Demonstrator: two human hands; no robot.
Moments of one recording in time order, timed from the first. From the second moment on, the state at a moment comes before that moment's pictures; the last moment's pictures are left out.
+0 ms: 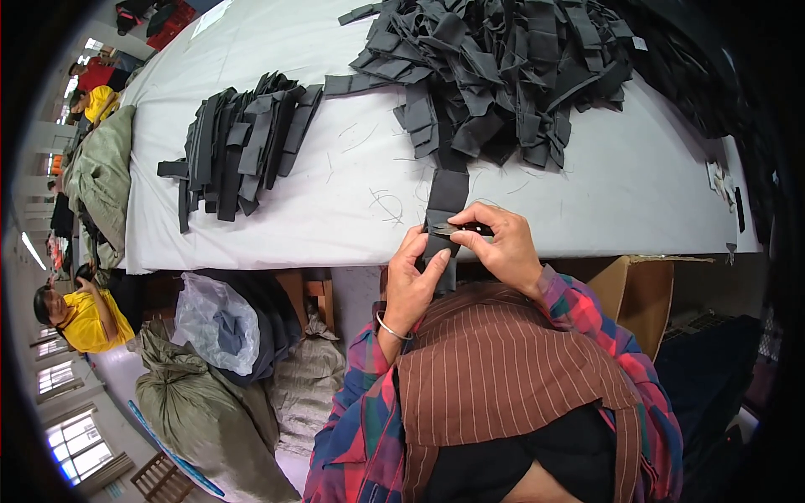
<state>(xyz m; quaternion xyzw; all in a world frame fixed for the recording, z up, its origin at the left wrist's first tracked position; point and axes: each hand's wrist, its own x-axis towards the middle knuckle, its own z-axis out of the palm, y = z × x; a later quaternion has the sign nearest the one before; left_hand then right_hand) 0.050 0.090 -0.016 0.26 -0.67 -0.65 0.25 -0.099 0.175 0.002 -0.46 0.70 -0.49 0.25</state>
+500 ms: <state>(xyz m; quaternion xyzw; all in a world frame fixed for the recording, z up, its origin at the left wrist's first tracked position) 0.048 0.090 -0.015 0.25 -0.65 -0.67 0.26 -0.105 0.177 -0.010 -0.40 0.65 -0.60 0.24</state>
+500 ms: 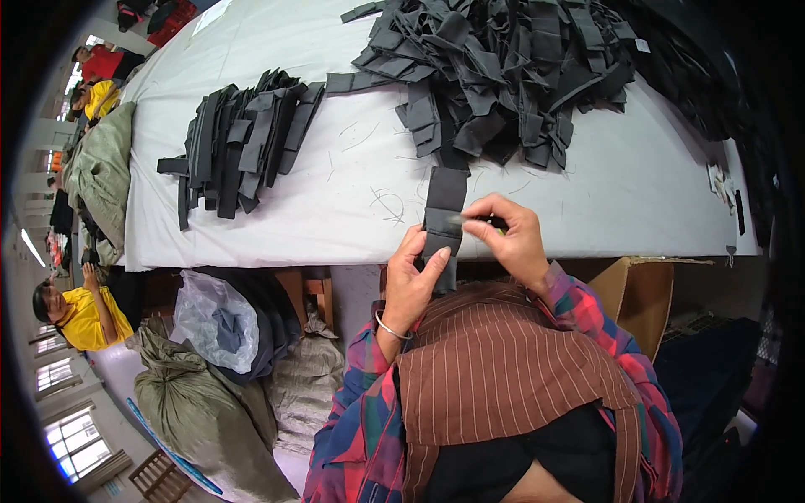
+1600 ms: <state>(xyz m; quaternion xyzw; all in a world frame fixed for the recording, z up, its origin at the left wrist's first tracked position) 0.053 0.057 -0.017 0.29 -0.25 -0.87 0.32 -0.098 0.187 -0.006 -0.68 0.63 -0.38 0.05</state>
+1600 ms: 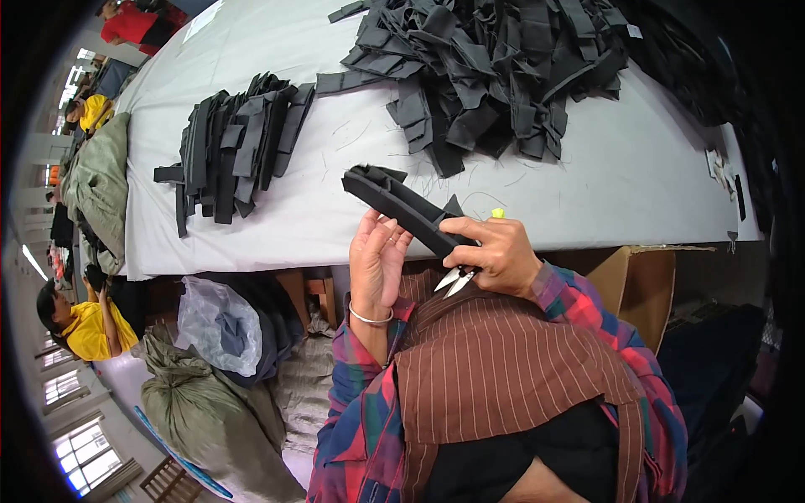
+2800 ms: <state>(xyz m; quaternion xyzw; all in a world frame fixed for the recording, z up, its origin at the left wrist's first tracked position) 0.050 0.070 0.001 0.30 -0.46 -0.74 0.39 -0.102 0.178 -0.001 -0.50 0.64 -0.52 0.28</state>
